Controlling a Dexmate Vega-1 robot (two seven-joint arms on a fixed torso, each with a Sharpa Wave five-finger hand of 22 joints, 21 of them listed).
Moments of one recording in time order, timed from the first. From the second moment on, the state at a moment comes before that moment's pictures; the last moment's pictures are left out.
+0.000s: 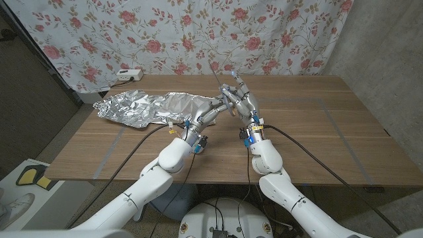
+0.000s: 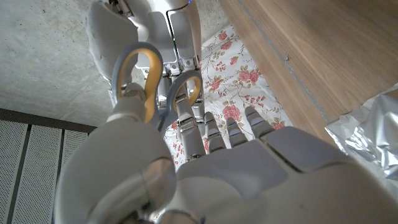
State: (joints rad) left arm 1.05 0.52 0.54 -1.74 -0.25 -0.36 0.13; left_hand 0.78 0.05 0.38 -0.17 0.18 0.87 -0.04 0.24 0.21 0.16 -0.07 0.29 0.22 0.01 -0.01 0.21 0.18 0.05 0.11 0.20 0.18; right arm -1.04 -0.24 -0.55 -1.51 0.44 0.74 -0.03; right_hand 1.31 0.13 0.20 -0.15 0.19 0.29 -0.19 0.22 0.21 0.71 -0.07 0.73 0.37 0.35 -0.04 0.34 0.36 0.27 0.13 0.18 0.17
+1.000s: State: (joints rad) left arm 1.08 0.48 0.54 -1.72 -0.24 -0.40 0.20; left_hand 0.84 0.05 0.38 -0.16 0.19 0.95 -0.04 0.33 0.30 0.18 -0.09 0.30 0.24 0.06 0.00 0.23 0.19 0.07 0.13 0.21 0.18; right arm -1.05 -0.21 -0.50 -1.46 0.37 0.78 -0.11; right_hand 1.32 0.12 0.19 -0.15 0.19 0.38 -0.21 0.22 0.20 0.73 -0.06 0.73 0.32 0.29 -0.04 0.30 0.37 0.19 0.12 0.18 0.17
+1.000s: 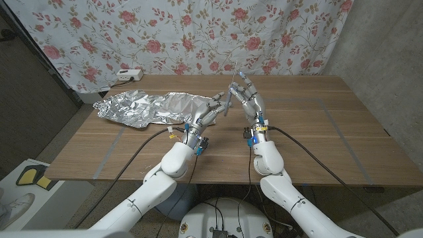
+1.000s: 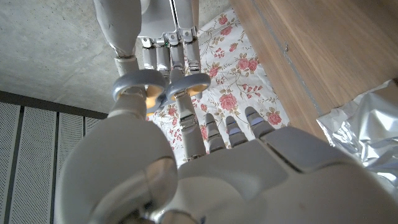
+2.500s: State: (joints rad) left arm 1.04 0.49 0.57 -1.75 -0.28 -0.29 0.15; left_hand 0.88 0.05 0.34 -0.16 0.20 0.91 -0.07 0.40 0.38 0.46 -0.14 0.38 0.30 0.28 -0.02 0.31 0.20 0.19 0.18 0.24 0.19; right arm -1.05 -0.24 -0.51 -1.46 0.39 0.81 -0.07; right_hand 1.32 0.12 0.19 -0.15 0.19 0.40 -0.21 0.22 0.20 0.73 -0.06 0.73 0.30 0.32 -0.04 0.31 0.37 0.19 0.13 0.18 0.17
